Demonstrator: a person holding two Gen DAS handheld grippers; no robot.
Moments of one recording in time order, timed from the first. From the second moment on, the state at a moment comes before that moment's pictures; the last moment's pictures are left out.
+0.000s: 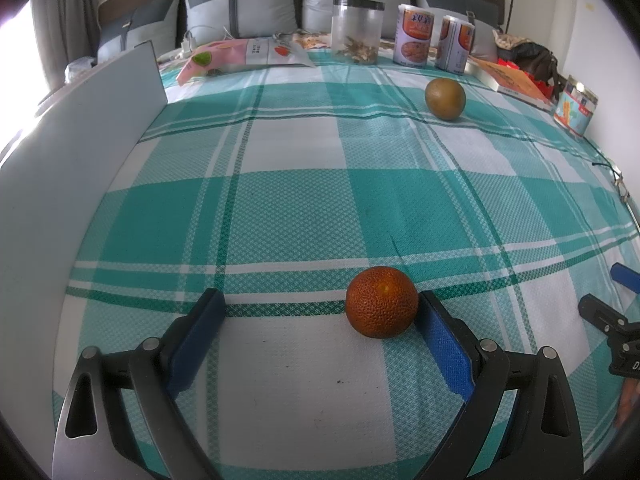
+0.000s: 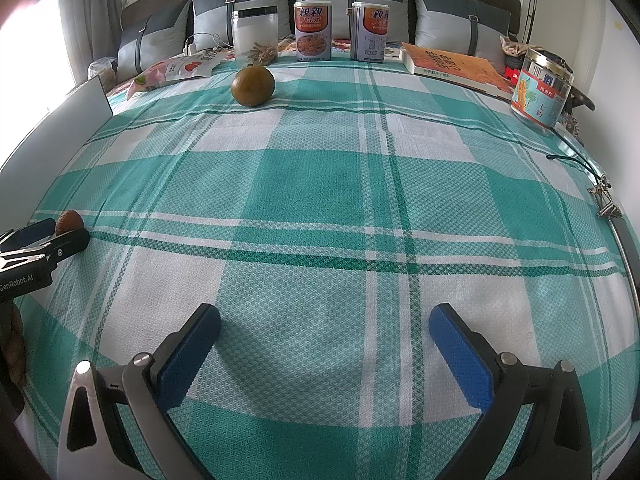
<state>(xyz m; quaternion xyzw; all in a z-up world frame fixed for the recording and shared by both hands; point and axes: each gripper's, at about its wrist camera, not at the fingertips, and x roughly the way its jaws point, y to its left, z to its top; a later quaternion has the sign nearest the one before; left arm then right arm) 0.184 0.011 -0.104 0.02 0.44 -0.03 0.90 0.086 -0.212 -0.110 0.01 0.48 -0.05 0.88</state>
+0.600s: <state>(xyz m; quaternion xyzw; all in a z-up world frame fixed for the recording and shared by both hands) 0.184 0.011 -0.105 0.02 0.44 -0.03 0.90 0.138 -0.235 -0.083 0.14 0.43 0.00 0.89</state>
